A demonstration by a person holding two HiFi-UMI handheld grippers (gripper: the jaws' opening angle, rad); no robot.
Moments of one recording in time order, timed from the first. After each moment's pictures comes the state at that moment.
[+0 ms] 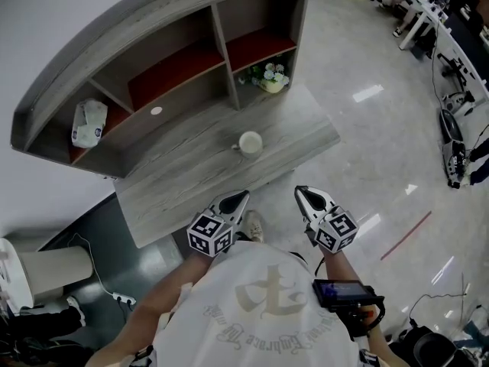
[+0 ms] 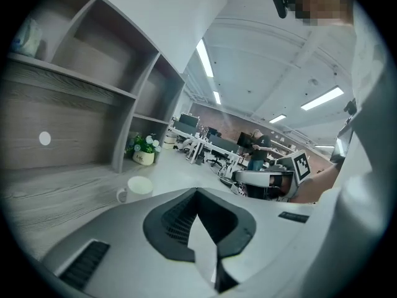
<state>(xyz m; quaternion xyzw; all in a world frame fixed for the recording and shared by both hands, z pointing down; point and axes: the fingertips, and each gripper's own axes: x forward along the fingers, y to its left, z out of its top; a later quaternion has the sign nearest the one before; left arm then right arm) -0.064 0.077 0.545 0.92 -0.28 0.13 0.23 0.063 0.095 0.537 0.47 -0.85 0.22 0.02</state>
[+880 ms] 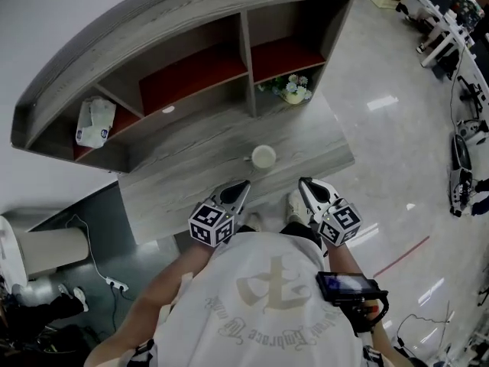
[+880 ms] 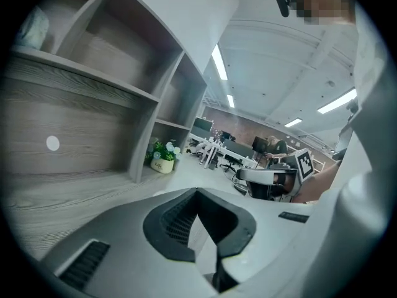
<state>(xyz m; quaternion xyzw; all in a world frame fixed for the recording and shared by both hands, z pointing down) -0.073 -0.017 0.551 0.90 -0.34 0.12 0.25 0.062 -0.012 0.535 0.42 -0.88 0.22 0.04</state>
